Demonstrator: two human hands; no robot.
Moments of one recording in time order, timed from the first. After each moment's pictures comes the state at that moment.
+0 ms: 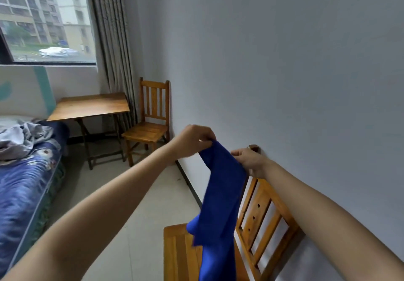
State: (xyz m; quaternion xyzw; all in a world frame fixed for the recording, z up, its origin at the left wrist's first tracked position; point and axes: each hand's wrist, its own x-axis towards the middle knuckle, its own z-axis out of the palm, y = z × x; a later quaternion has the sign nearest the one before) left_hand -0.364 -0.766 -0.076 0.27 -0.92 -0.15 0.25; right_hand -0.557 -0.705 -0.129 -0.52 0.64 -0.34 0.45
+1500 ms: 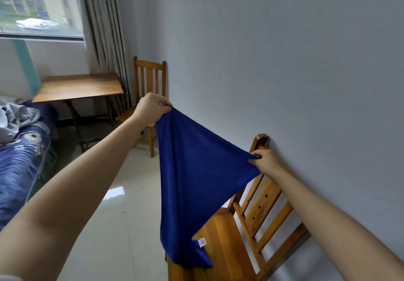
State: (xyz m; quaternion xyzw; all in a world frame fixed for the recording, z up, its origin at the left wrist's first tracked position) left_hand -0.292 -0.883 -0.084 0.45 -0.80 -0.20 0.34; right_hand -0.566 -0.728 -0.184 -0.47 0.79 -0.34 0.22
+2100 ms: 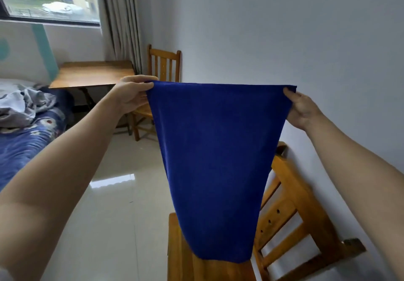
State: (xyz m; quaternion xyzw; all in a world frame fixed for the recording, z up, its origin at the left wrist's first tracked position) left_hand -0.258 -0.944 -0.072 0.39 -0.55 -0.59 0.45; right_hand -0.630 -0.823 -0.066 -0.35 0.52 -0.65 0.42
